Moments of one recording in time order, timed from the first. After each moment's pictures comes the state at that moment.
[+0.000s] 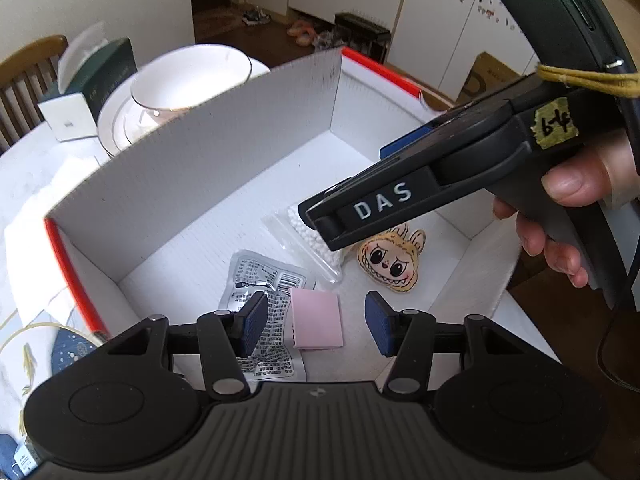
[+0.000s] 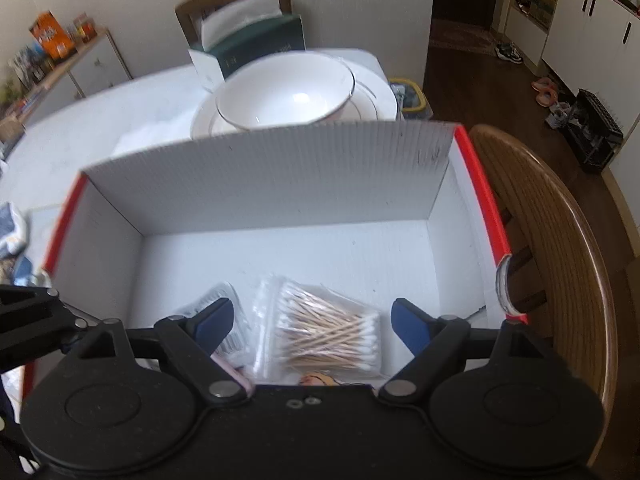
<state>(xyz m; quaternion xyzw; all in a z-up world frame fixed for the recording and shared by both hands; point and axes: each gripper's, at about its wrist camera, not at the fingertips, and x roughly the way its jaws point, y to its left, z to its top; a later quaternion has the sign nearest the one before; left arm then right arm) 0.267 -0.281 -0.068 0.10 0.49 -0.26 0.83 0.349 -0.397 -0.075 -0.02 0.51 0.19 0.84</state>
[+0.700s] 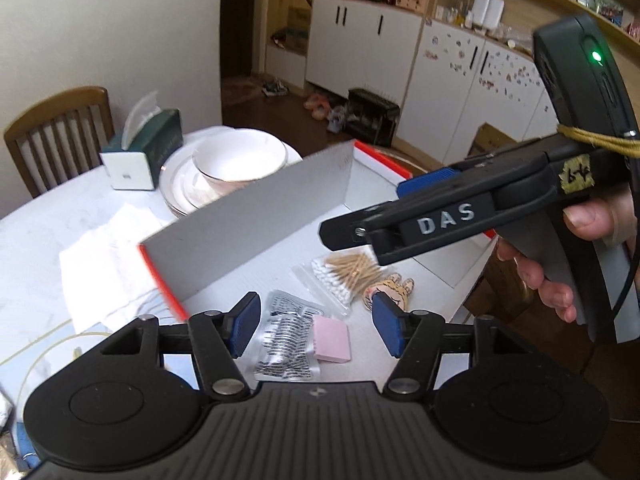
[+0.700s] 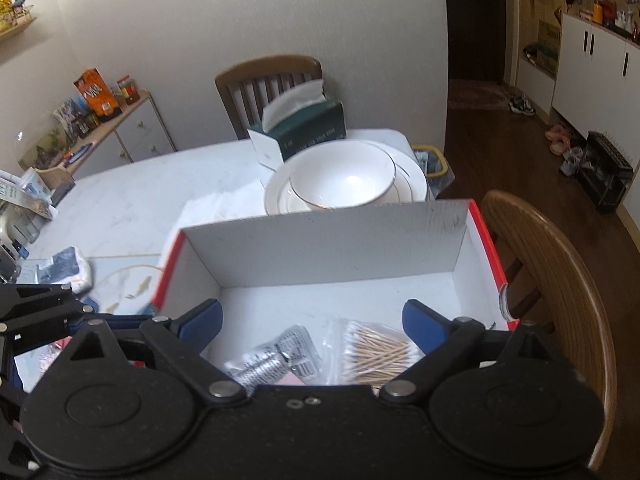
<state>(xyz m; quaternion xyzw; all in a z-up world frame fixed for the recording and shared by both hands) 0.225 -0.235 -0.009 0.06 0.39 -0.25 0.88 0.300 -0.391 -0.015 0.02 0.42 0.23 0.88</state>
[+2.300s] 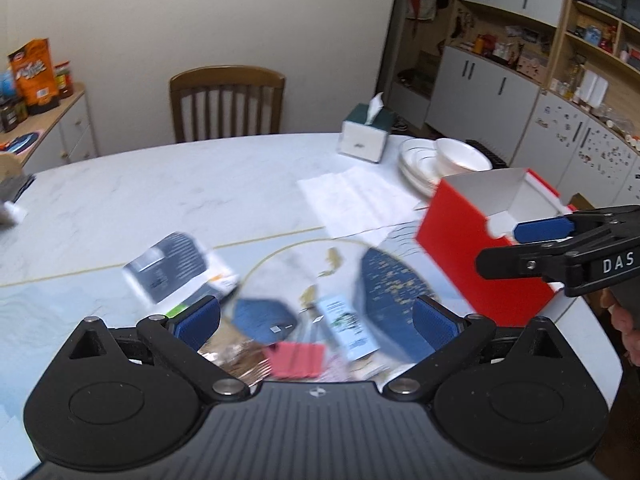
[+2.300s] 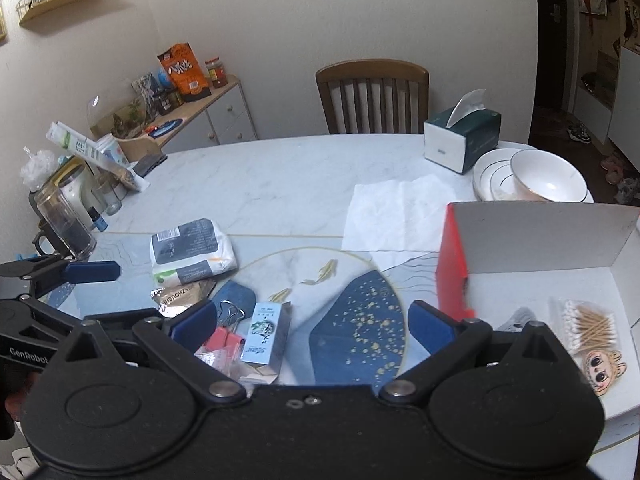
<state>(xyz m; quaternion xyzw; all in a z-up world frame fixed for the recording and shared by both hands) 0.139 0.041 -0.020 -0.02 0.37 -0.09 0.93 0.193 -0.193 -0.008 0.00 0.40 0.29 0.87</state>
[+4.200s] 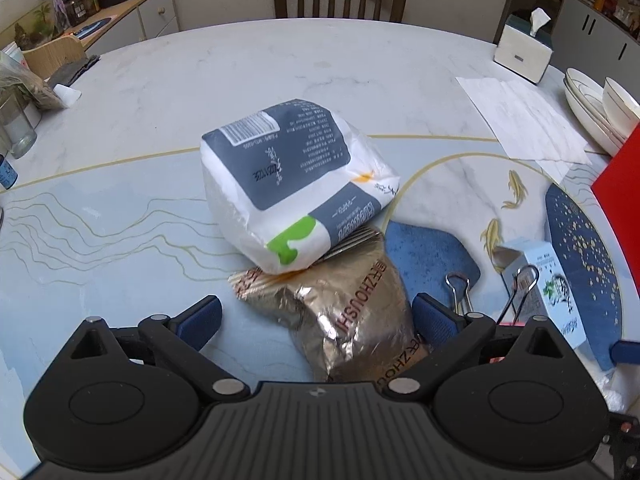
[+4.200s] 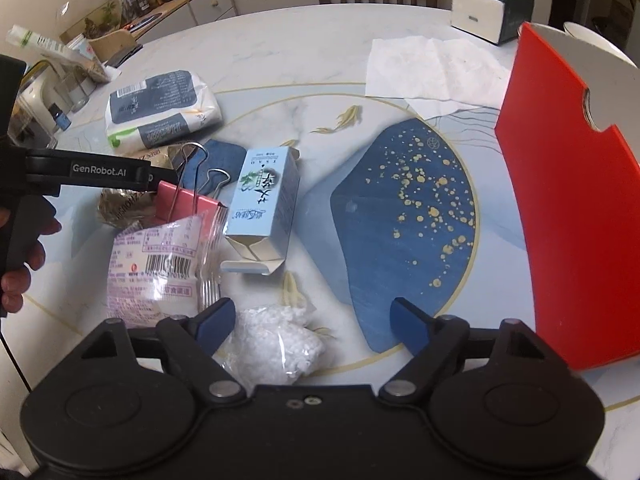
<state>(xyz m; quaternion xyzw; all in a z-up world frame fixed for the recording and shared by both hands) 0.210 0.096 -0.126 -0.04 0.49 0.05 0.87 0.176 -0.143 -0.119 -0.05 0.51 0.27 0.82</state>
